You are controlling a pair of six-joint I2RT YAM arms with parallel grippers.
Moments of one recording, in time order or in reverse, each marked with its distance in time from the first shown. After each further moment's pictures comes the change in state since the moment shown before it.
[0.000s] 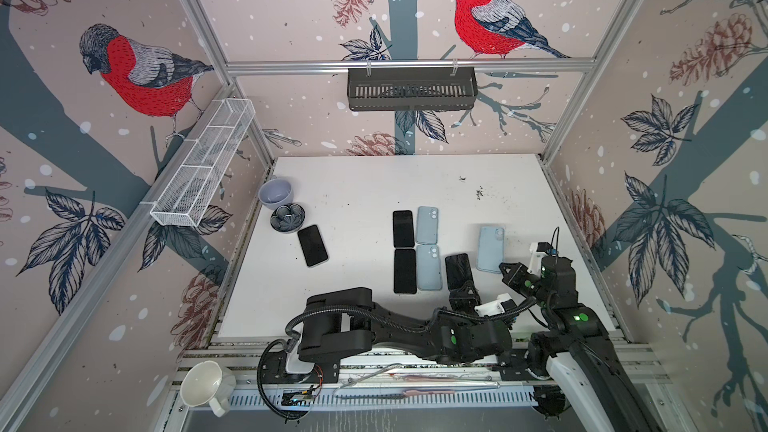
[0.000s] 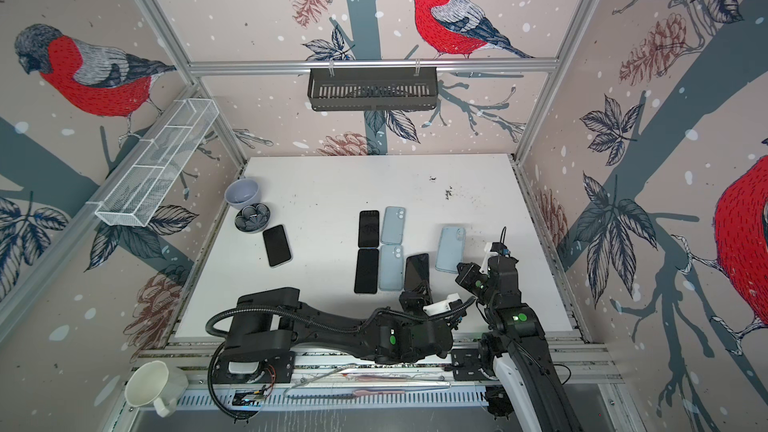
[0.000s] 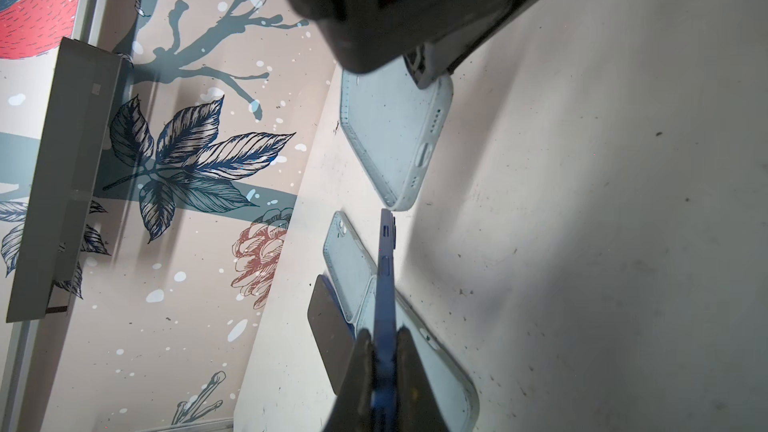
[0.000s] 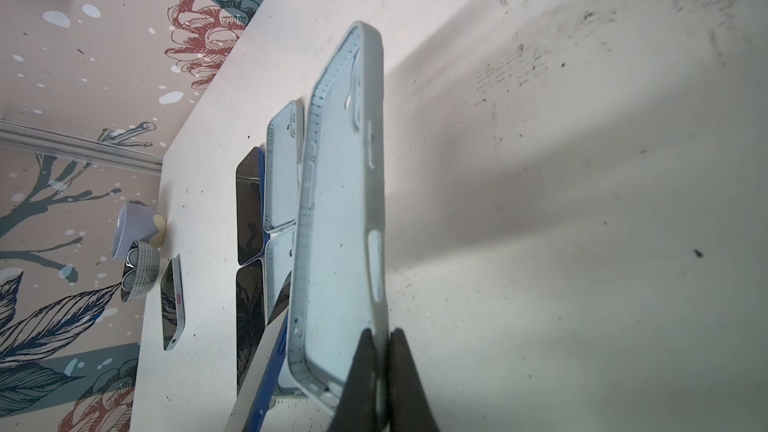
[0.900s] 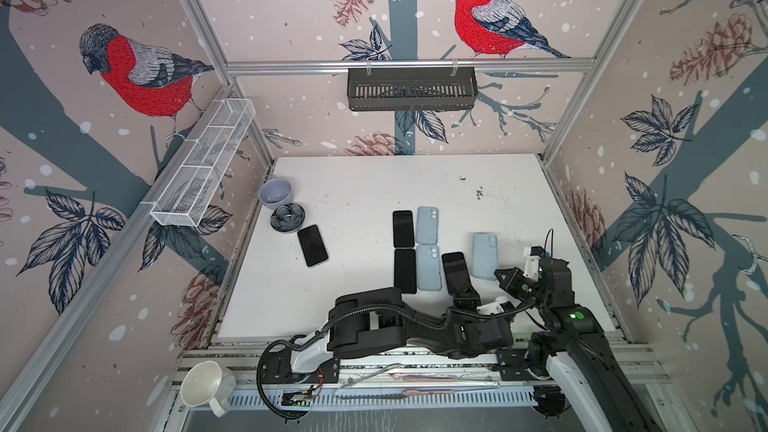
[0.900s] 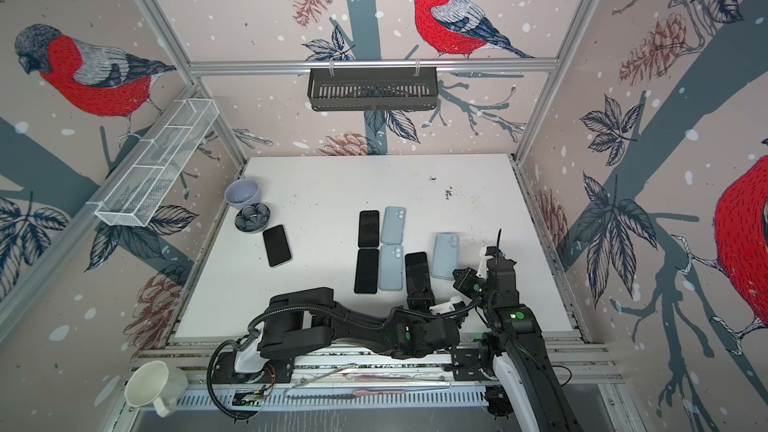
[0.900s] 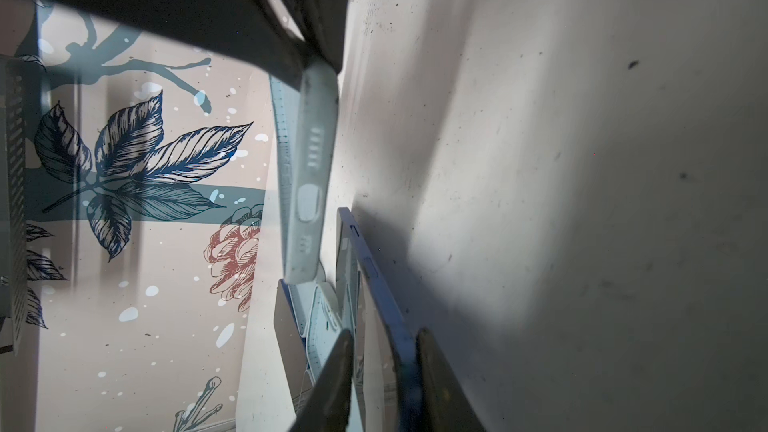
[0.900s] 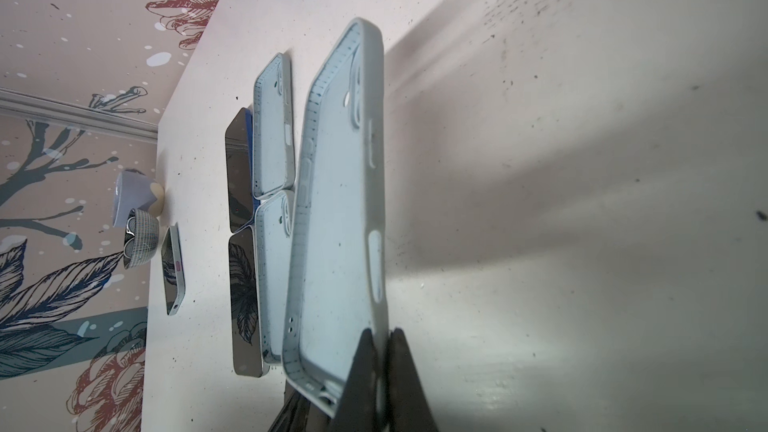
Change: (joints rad) left arm 0.053 0.183 0.089 -0.020 0.053 -0.005; right arm -0.020 0.030 -0.036 0.008 -0.083 -0.023
